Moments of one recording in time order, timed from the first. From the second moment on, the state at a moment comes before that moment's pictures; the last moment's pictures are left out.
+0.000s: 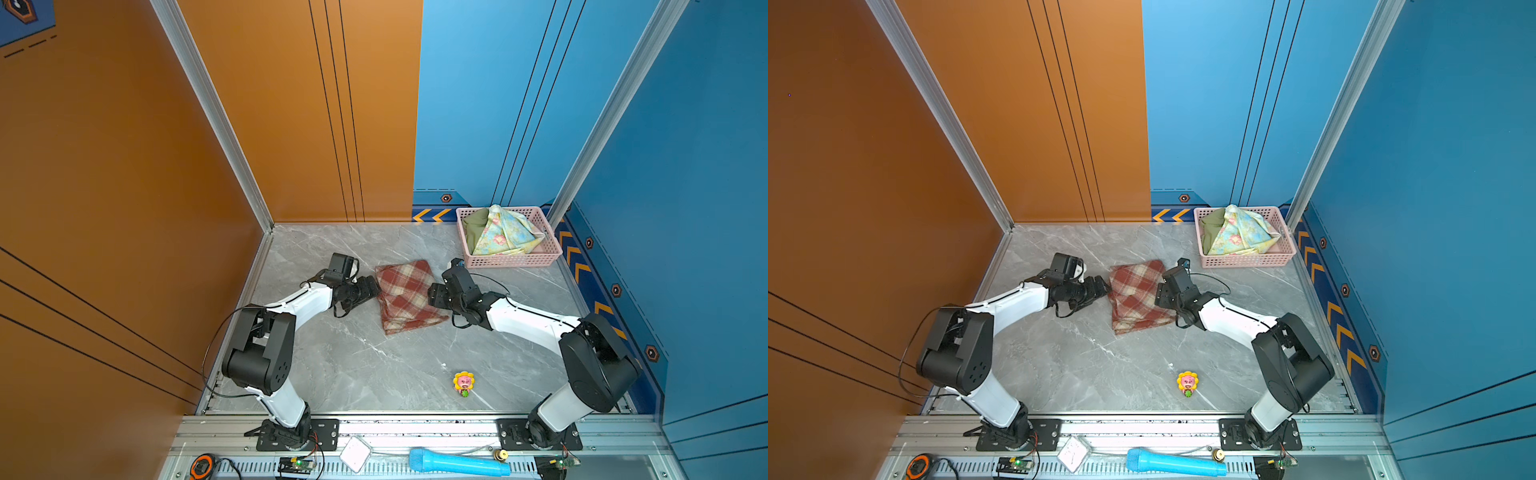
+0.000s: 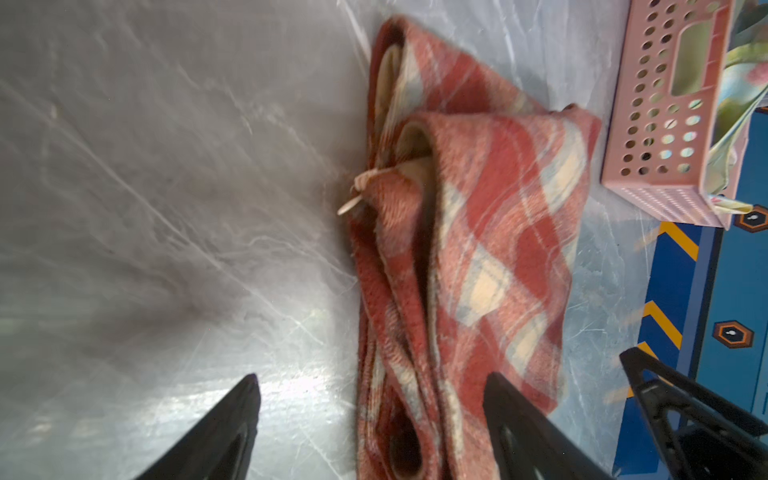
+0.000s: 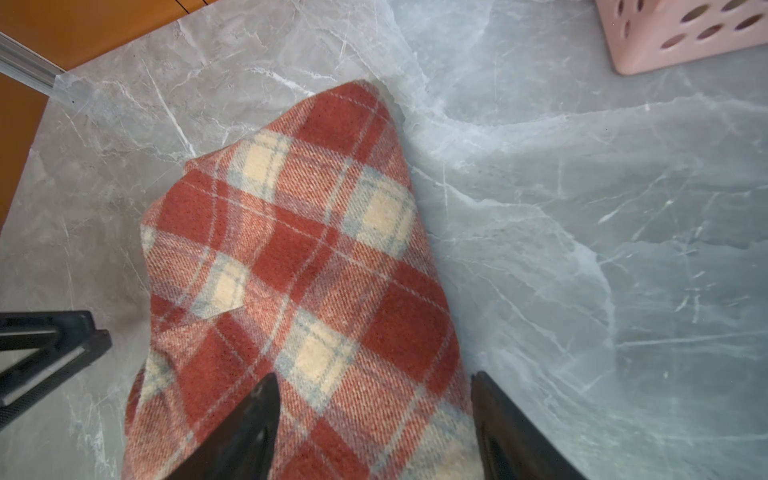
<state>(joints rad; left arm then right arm) -0.28 1.67 0.98 -0.28 0.33 -0.70 0.61 1.62 0.95 -0.12 0.14 0.66</state>
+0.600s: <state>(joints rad) -0.38 1.79 1.00 -0.15 0.33 -0.71 0.61 1.77 1.03 -0.14 0.10 0.64</state>
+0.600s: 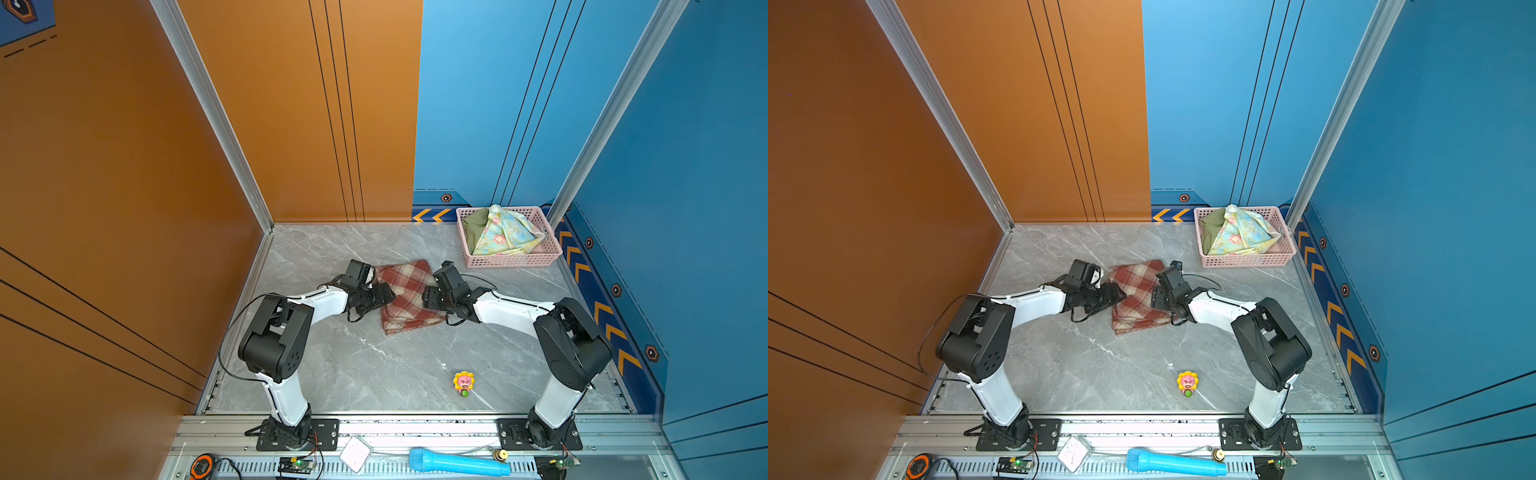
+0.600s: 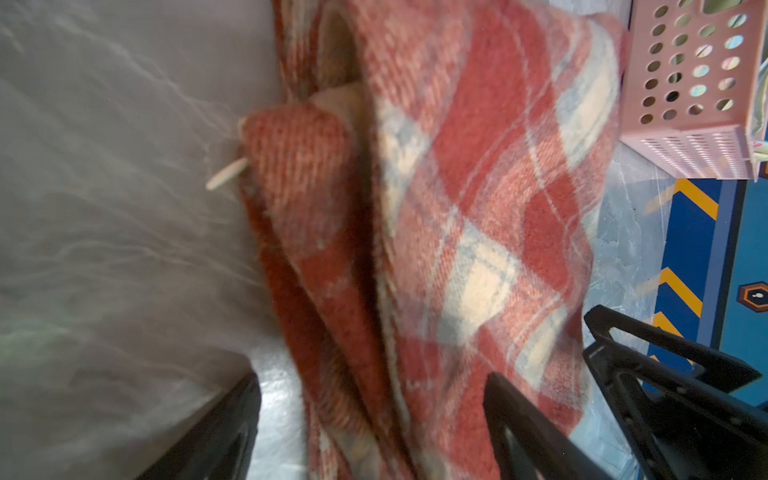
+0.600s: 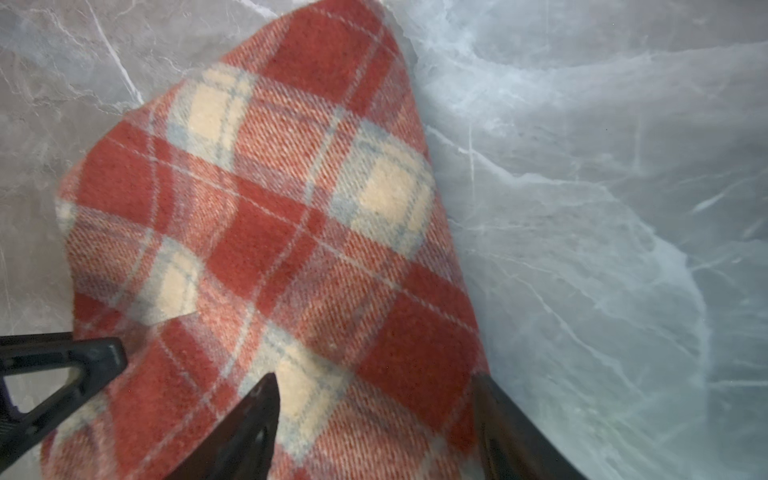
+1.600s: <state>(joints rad) -0.15 1.92 1.12 -0.07 0.23 -0.83 0.62 1.45 0.95 -0.17 0.18 0.65</state>
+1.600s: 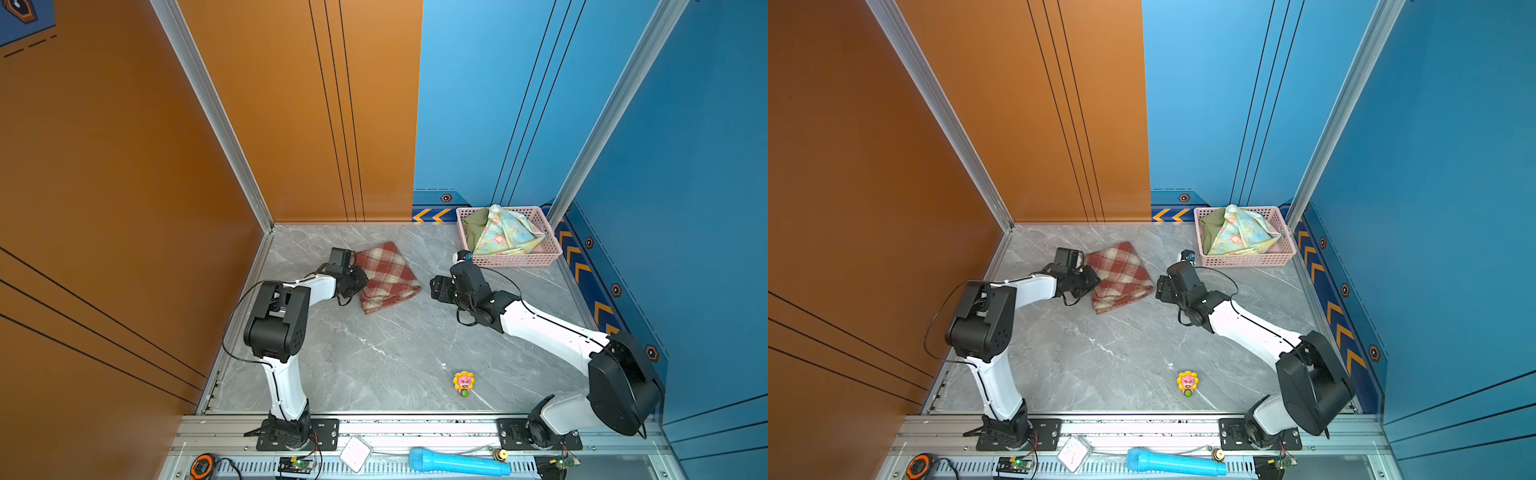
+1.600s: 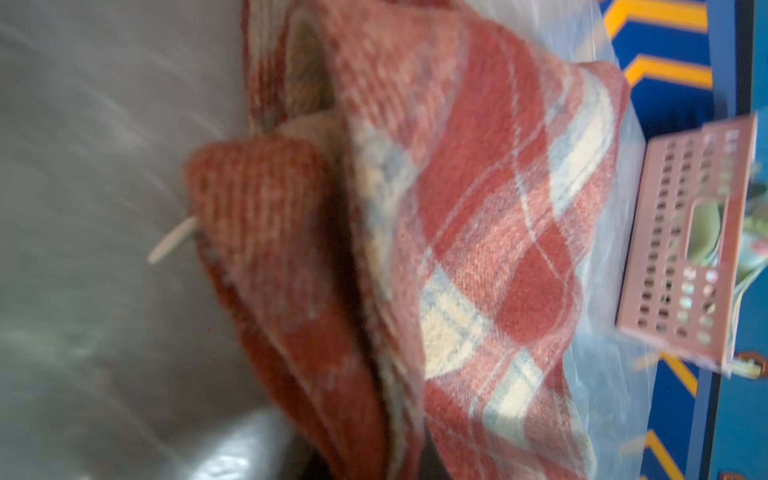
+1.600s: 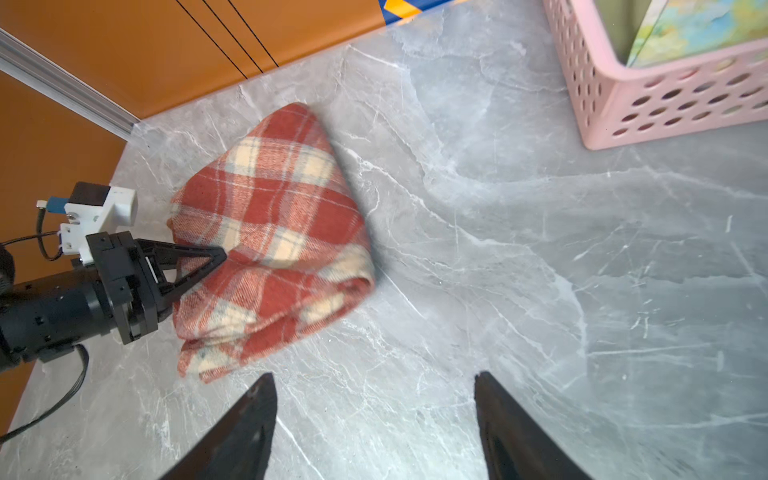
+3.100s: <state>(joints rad) 0.15 2.03 1.22 0.14 -0.05 -1.23 0.16 1.54 1.19 -0.29 0.20 0.44</state>
